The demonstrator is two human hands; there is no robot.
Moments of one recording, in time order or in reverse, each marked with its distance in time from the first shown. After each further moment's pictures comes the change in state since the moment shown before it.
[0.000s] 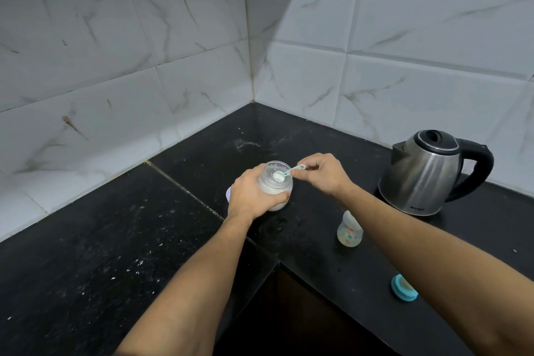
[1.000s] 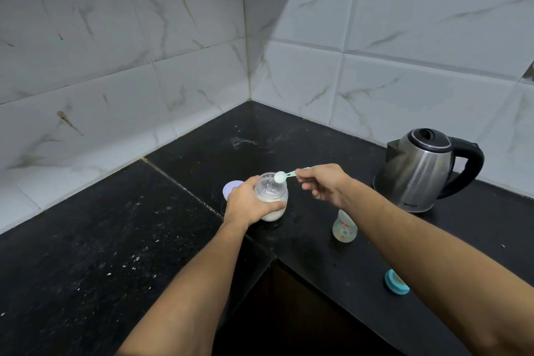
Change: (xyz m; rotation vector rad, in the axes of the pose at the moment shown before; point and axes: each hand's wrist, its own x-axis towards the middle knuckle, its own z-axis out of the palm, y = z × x) left_hand -0.008 -0.033 0.018 -0.066 -0.140 -0.166; right_hand -0.012 -0.004 -0.001 0.472 -0.036 0.563
